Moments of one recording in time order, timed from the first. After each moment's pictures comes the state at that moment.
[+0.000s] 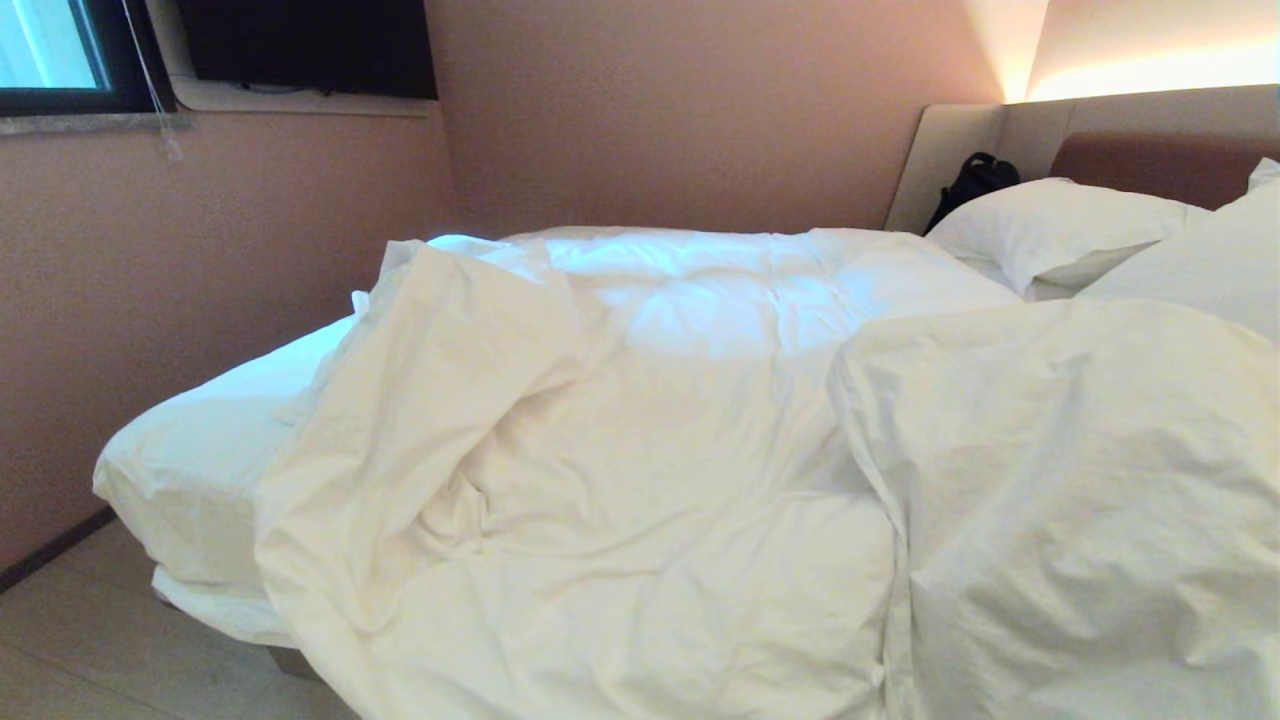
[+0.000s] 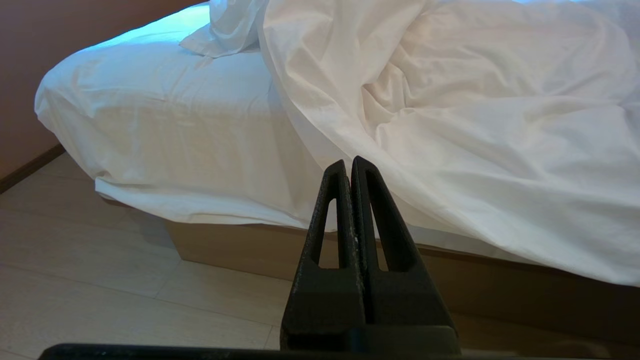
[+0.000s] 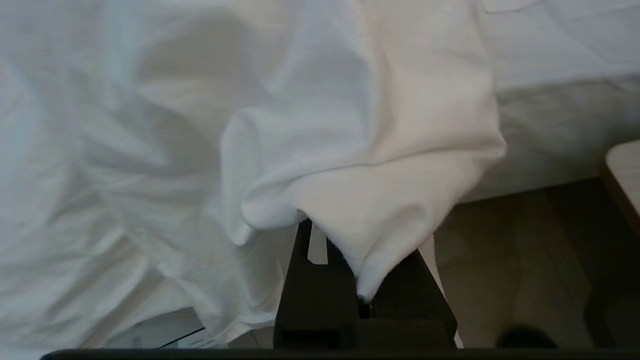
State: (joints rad) left arm 0.01 0.00 0.00 0.01 -0.01 0.01; right arm -0.57 0.60 -0.37 0.24 0.31 0.14
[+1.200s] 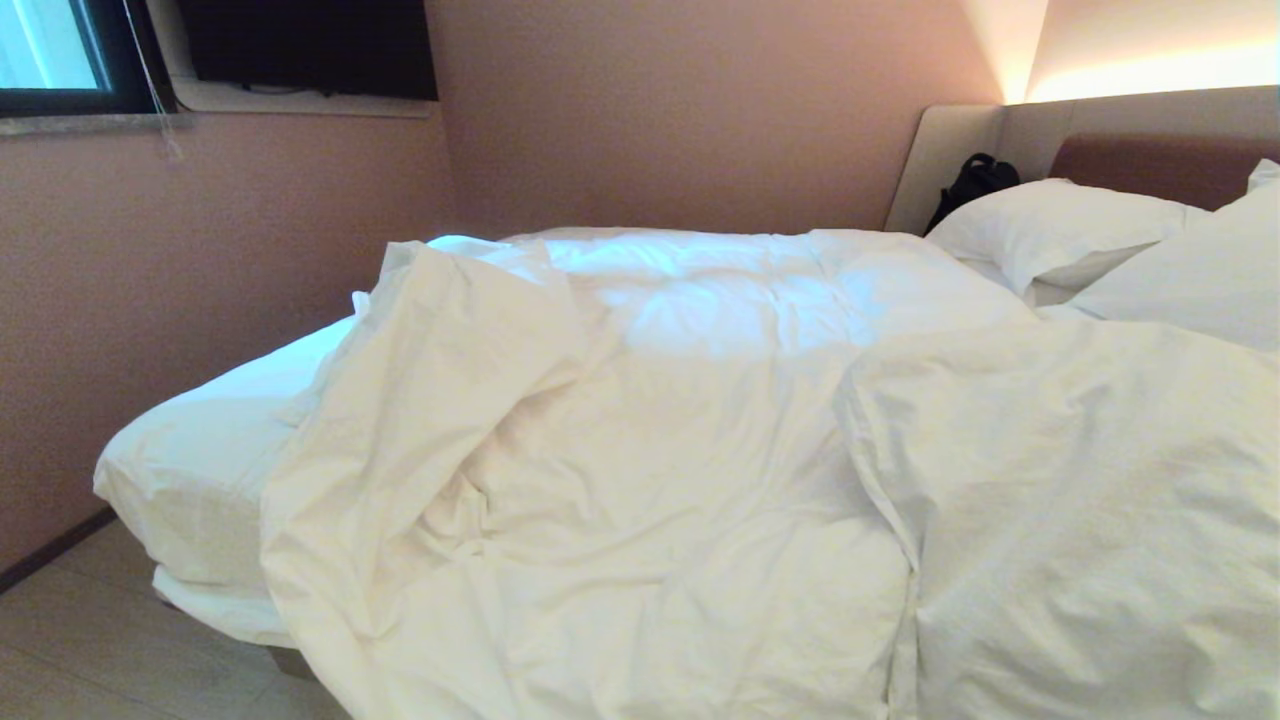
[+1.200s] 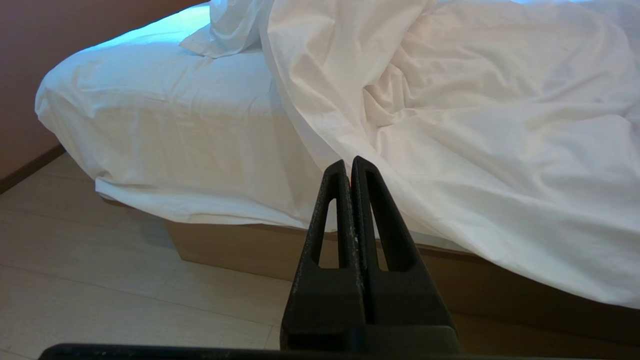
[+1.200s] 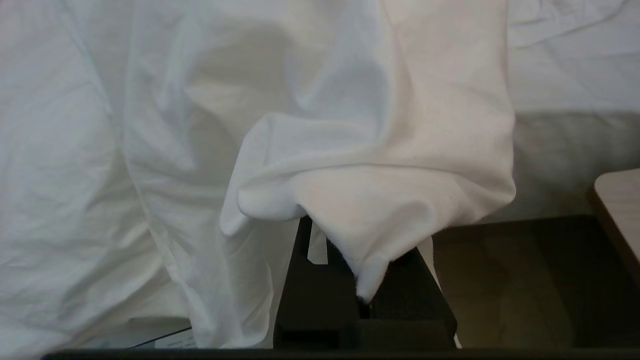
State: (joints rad) left arm 0.01 0.00 0.00 0.01 -0.01 0.01; right arm -0.58 0.37 -0.37 0.34 0.35 0.07
